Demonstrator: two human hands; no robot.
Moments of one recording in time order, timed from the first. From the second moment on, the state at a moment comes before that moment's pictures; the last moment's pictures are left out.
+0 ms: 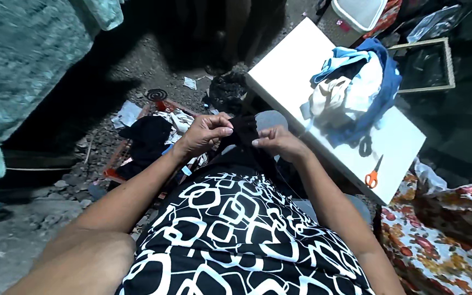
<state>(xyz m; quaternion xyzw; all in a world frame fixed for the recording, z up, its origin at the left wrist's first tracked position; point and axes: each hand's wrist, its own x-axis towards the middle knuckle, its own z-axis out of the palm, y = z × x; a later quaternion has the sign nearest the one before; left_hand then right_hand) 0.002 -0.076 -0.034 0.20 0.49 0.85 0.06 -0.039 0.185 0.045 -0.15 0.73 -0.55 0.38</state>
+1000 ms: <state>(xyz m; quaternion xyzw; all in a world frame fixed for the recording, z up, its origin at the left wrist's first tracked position) 0.011 -0.075 -0.041 -0.05 0.49 0.82 0.28 0.012 0.272 0.049 -0.08 0.86 -0.35 0.36</state>
